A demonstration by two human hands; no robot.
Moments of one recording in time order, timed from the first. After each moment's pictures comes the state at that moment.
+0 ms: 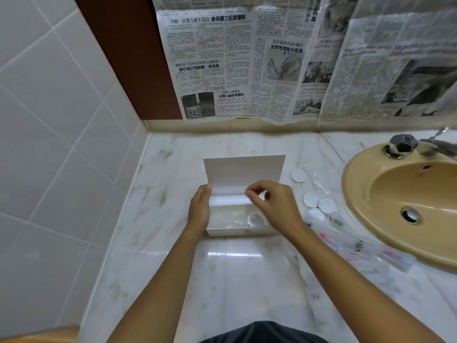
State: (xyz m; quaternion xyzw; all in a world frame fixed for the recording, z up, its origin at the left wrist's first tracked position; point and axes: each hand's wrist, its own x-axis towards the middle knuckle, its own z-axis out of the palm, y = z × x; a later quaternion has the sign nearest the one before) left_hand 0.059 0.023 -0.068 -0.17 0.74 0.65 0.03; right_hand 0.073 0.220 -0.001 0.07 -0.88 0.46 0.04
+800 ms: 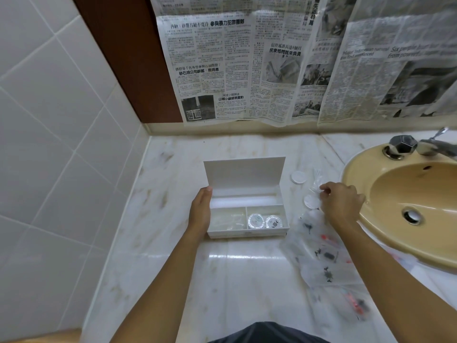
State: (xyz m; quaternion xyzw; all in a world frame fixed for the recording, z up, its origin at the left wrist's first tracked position) left_hand 0.063 0.027 -0.060 -0.19 0.73 0.65 0.05; right_hand 0.037 0.356 -0.072 -0.21 -0.97 0.11 0.07
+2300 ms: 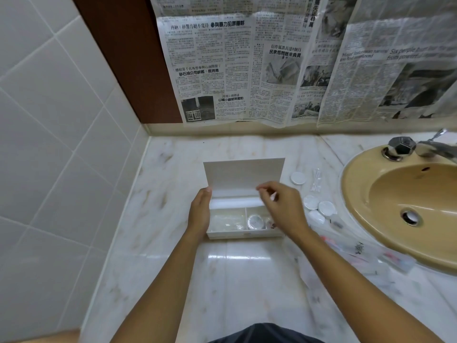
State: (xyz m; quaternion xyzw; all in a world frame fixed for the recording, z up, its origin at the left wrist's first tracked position) left_hand 0.063 0.026 -0.056 -0.19 0.74 0.65 0.04; right_hand 0.068 0.233 -0.013 0.01 -0.88 0.47 0.06
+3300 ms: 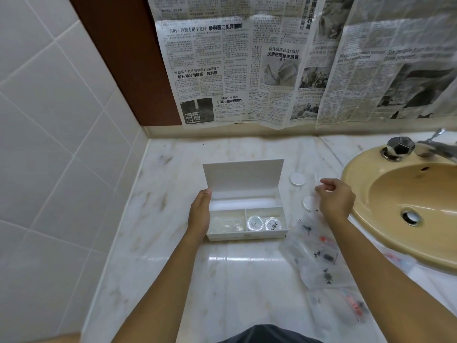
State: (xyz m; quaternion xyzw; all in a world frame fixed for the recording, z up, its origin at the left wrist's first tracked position) left_hand 0.065 0.028 -0.054 -0.19 0.73 0.65 0.04; right_hand 0.030 0.340 -0.063 -0.32 -0.83 0.43 0.14
